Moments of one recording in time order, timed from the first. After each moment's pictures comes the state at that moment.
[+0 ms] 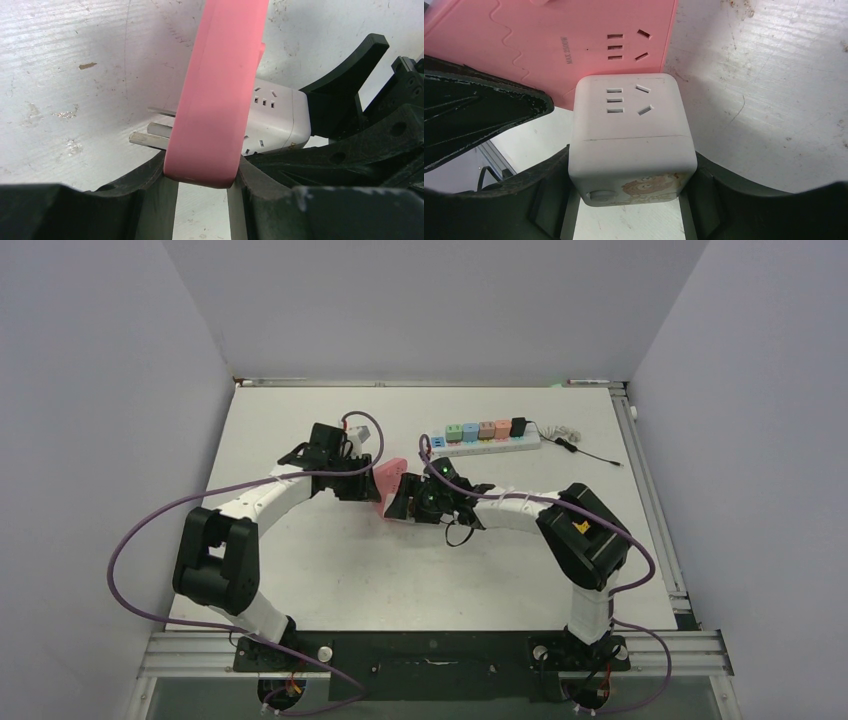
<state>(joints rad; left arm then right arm) -0.32 1.60 1.05 -0.42 0.36 -0.30 0.78 1.87 1.07 0.08 -0.23 0.80</state>
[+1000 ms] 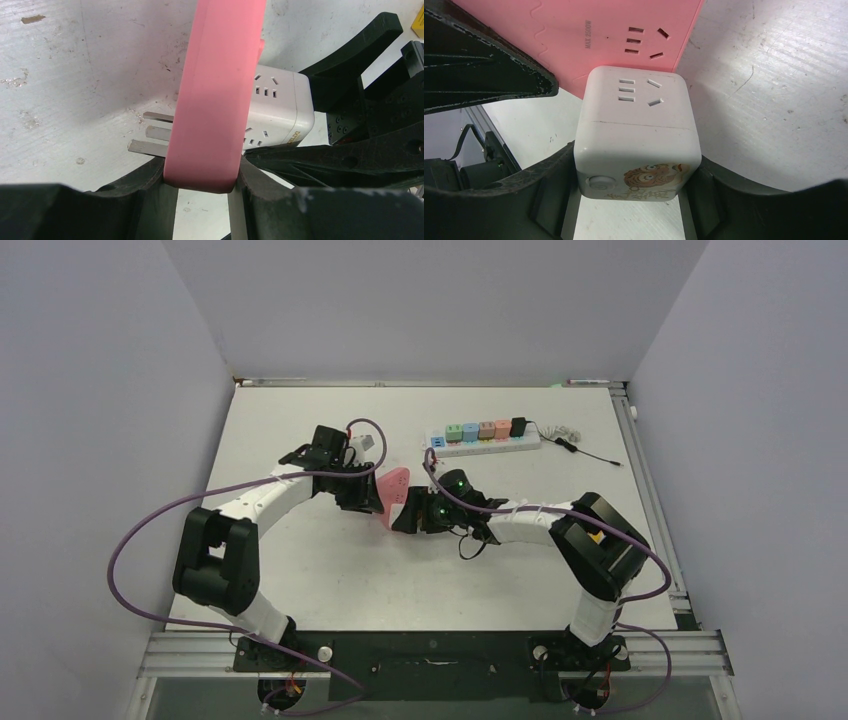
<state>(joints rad) -0.32 1.60 1.06 -0.53 0.43 -0.30 0.77 1.76 0.88 0.26 -0.30 0.67</state>
